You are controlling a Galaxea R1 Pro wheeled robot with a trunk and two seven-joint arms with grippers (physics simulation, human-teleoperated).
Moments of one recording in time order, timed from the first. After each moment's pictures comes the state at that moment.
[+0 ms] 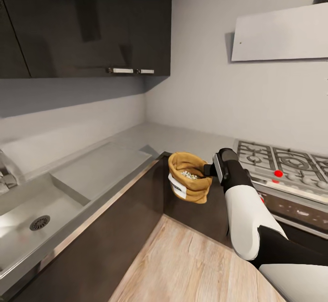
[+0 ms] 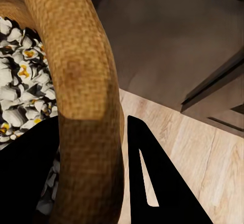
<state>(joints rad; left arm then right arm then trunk) 0.00 -0.06 0.01 -0.07 0.18 -0.04 0.09 -1.11 0.17 -0.37 -0.74 0.39 1.04 -0.02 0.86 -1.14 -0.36</state>
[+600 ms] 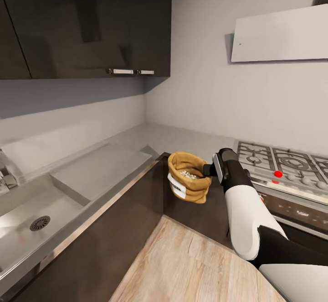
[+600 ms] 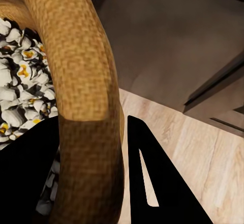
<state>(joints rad) 0.00 -0.06 0.01 -0.07 0.18 -0.04 0.09 -1.11 0.17 -0.38 -0.74 0.38 1.04 -0.02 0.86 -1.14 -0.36</state>
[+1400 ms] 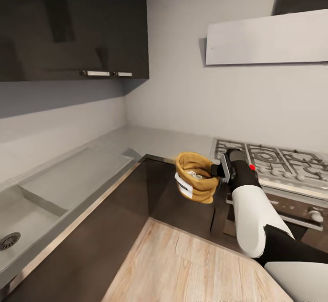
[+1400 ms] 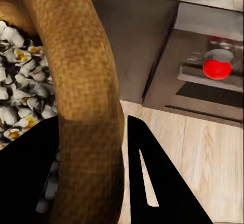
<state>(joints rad) 0.00 -0.06 0.01 -0.07 0.18 -0.04 0.09 -1.11 0.13 -0.40 -0.74 0.39 1.05 -0.02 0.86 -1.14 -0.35</state>
